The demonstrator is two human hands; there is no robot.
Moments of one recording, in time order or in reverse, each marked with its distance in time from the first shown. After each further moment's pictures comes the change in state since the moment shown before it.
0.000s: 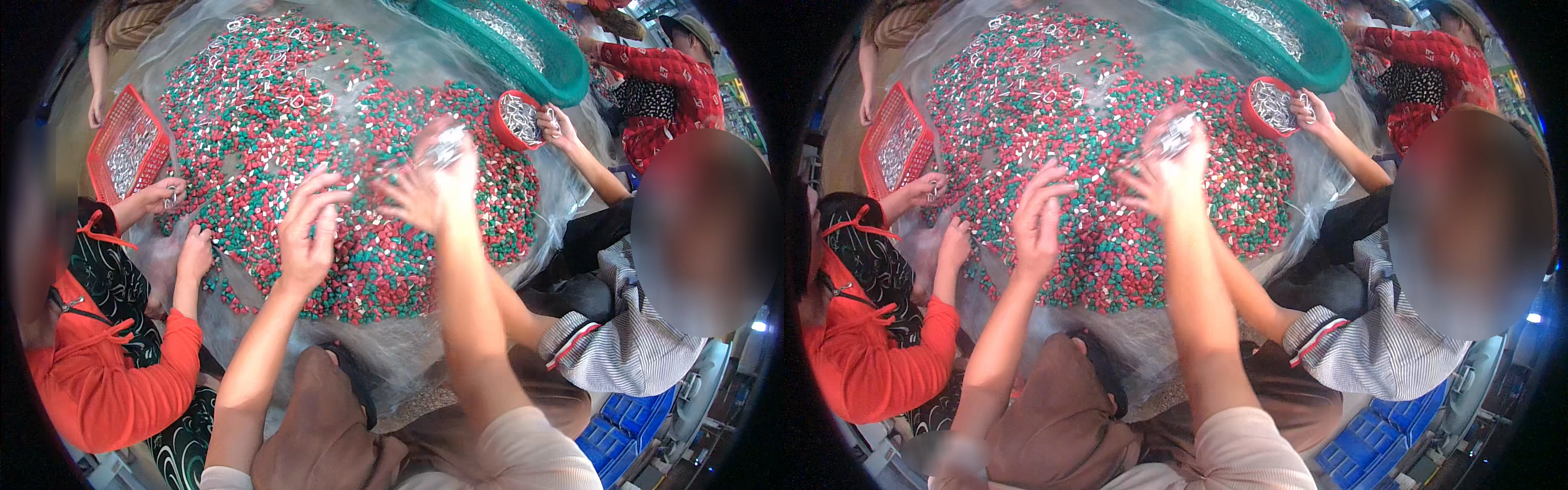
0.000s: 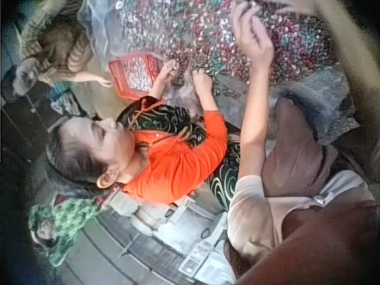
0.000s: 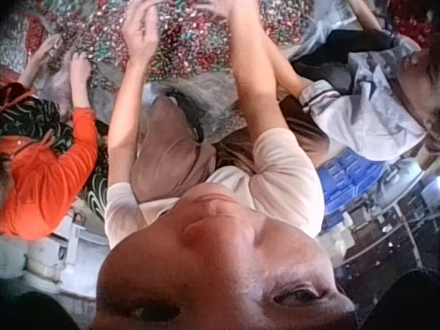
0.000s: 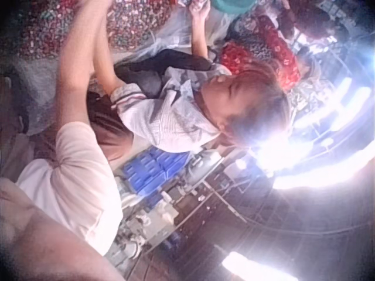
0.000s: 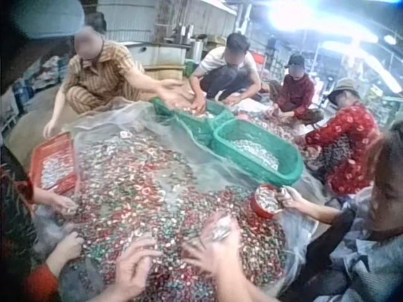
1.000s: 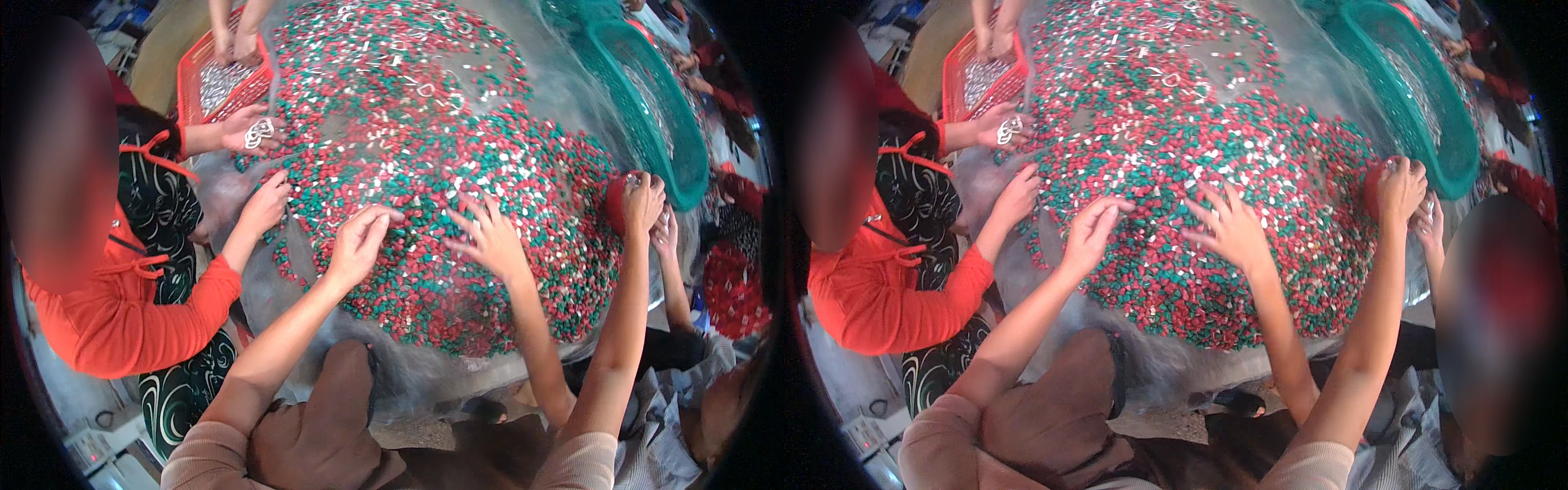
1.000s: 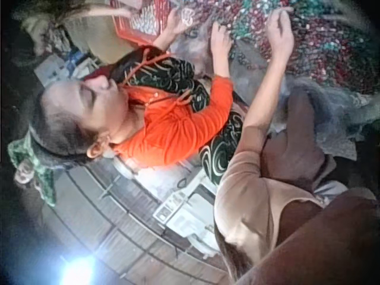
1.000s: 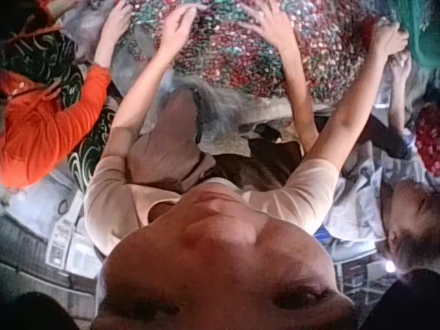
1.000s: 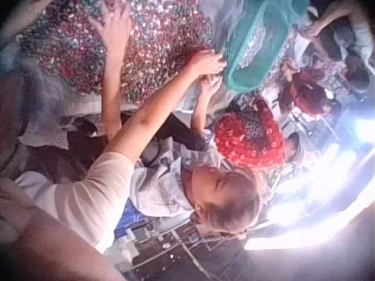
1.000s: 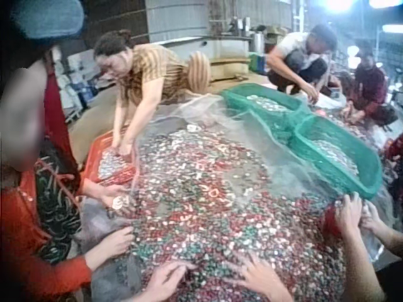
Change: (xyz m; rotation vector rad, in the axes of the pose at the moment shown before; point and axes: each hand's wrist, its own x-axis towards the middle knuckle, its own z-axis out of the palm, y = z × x) left_hand -0.043 -0.070 -0.019 -0.074 0.075 -0.531; right_hand 0.093 -0.209 0.050 2.406 -0.275 1.059
